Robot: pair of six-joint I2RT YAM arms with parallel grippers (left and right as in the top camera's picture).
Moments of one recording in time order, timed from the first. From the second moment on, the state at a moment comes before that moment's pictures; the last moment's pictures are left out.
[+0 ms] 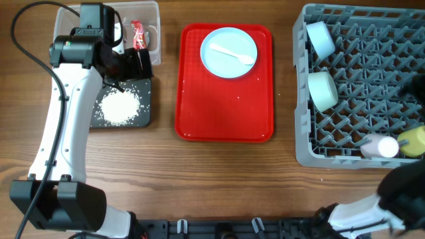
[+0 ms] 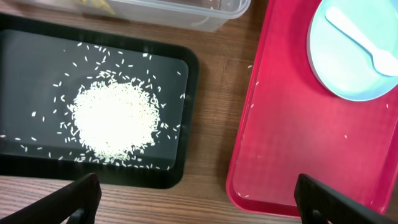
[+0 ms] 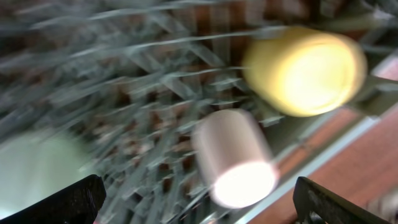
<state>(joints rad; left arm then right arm) -0.05 1.67 1.66 -1.18 0.05 -0.25 -0.64 1.74 1.75 -1.42 -0.04 0.26</state>
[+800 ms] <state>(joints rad) -0.05 1.68 1.66 -1.18 0.05 -0.25 0.36 2.21 1.75 -0.48 -0.07 0.45</state>
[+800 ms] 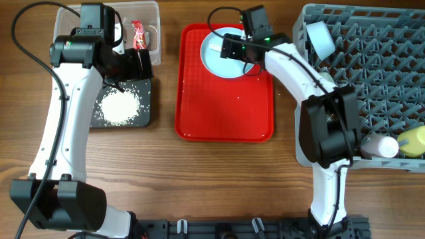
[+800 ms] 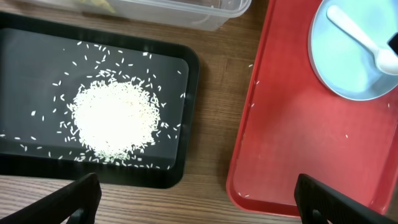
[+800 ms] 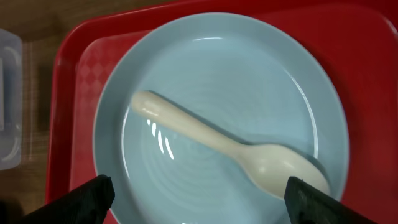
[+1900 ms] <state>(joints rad) -0.05 1.68 1.66 -1.18 0.05 -0.25 0.34 2.30 1.81 -0.83 0.05 0.31</state>
